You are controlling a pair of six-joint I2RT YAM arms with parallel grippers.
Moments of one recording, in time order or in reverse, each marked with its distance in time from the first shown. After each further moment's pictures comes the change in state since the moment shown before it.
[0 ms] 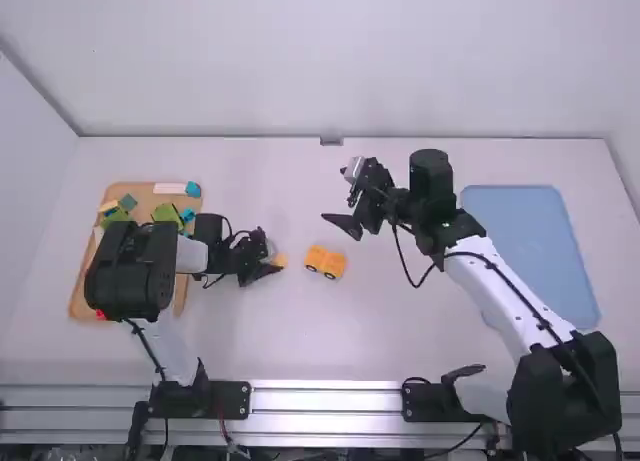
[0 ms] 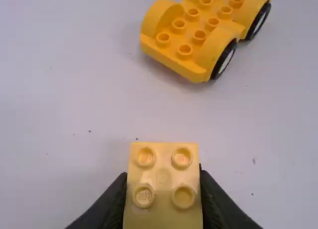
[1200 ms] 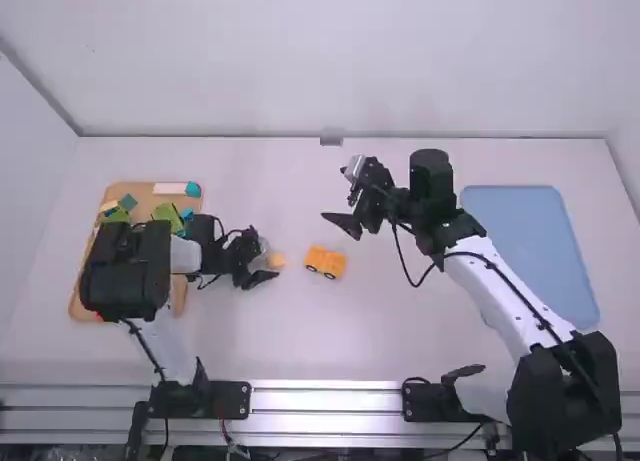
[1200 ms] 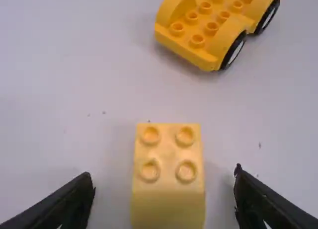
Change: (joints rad) left arm 0.071 0.000 0.000 -0.013 0.038 0.003; right arm 0.000 0.000 0.000 0.008 0.000 0.024
